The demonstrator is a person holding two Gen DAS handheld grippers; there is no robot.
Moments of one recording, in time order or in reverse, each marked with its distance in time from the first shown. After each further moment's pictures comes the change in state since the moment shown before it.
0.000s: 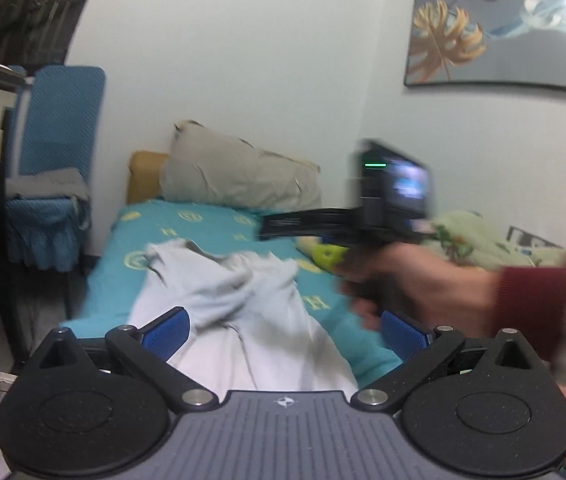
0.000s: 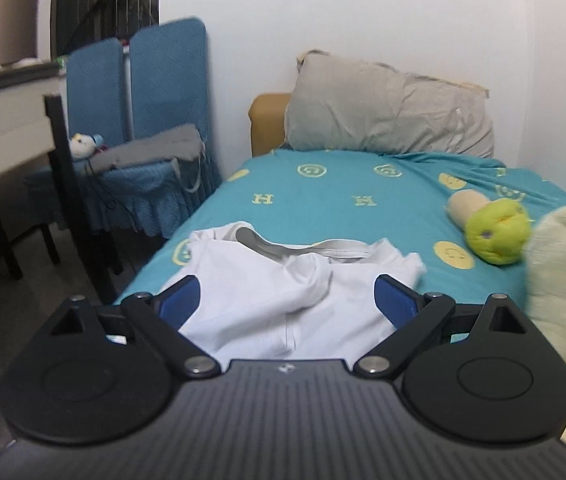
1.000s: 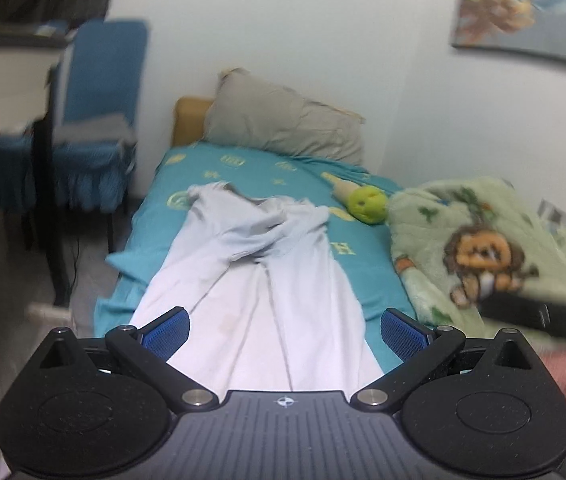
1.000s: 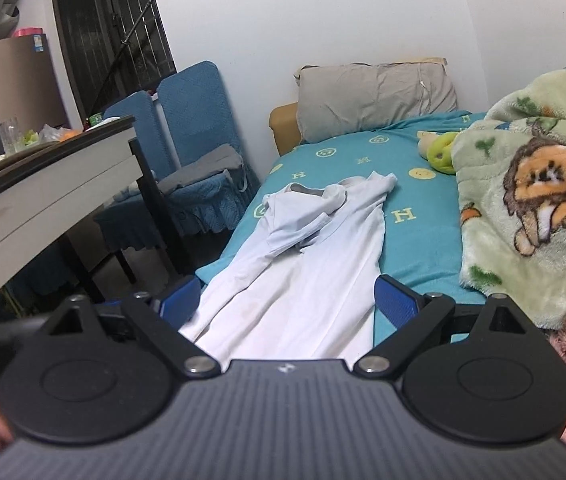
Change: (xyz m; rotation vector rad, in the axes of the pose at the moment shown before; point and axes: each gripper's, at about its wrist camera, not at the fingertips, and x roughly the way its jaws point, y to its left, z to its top) left arm -0.046 -0.003 0.017 -0.129 0.209 0.124; right arm -0.267 0.010 -0.098 0.220 -0.010 0.092
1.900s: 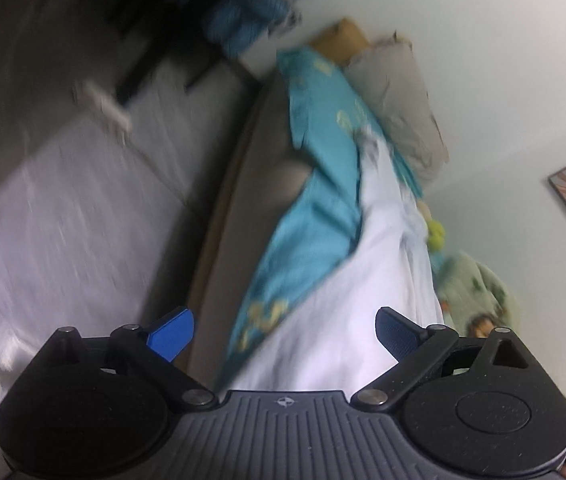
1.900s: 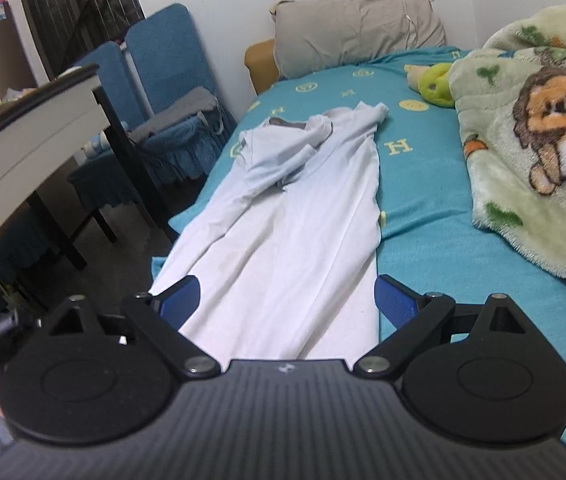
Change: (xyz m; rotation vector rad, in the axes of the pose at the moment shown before) left arm 0.020 0.331 -0.105 -0.652 0.249 -0.226; right arm 0.067 0.001 -0.020 0.051 0.192 -0.058
